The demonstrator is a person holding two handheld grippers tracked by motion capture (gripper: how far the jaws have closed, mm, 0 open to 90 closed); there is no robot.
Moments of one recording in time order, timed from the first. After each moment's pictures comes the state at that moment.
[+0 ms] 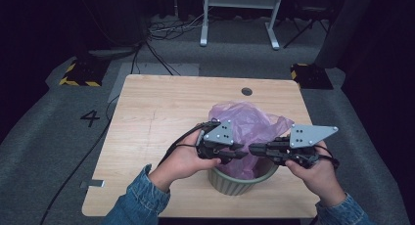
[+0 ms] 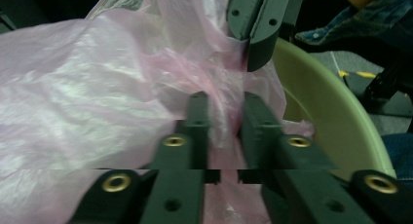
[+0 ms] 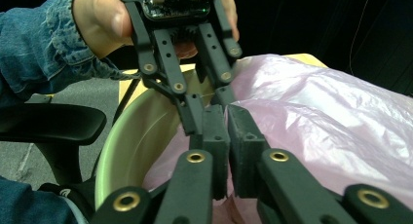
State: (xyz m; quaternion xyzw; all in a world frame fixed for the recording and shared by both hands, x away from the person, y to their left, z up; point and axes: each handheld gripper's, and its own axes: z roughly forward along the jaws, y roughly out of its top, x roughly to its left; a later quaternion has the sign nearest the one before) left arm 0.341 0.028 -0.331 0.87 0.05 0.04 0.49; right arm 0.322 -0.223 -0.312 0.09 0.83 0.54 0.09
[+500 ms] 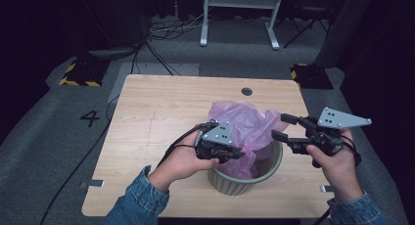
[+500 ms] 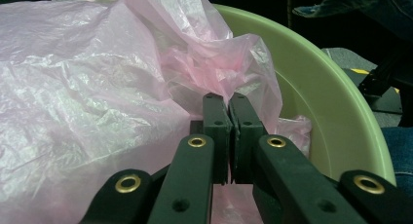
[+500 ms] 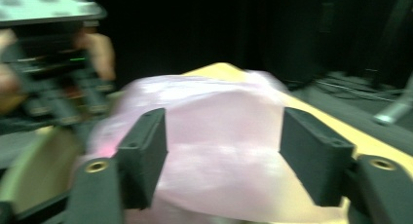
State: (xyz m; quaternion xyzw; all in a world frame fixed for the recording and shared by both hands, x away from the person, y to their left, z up) left arm 0.342 0.032 -0.334 0.88 0.07 0.03 0.48; right arm 0.341 -0.276 -0.298 0.25 0.77 0.56 0.18
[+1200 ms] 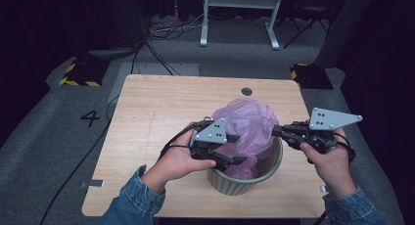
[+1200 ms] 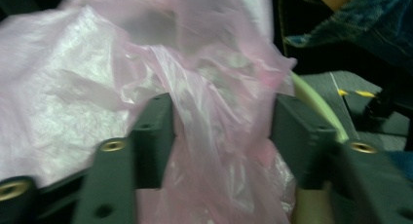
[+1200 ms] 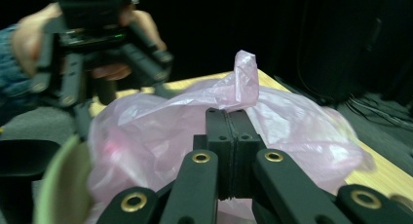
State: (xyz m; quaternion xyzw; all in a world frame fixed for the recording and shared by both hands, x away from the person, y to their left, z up) left arm 0.335 0.046 -0.318 0.84 0.07 0.06 0.54; right arm 0.336 -0.252 -0.287 0.15 0.80 0.57 0.15
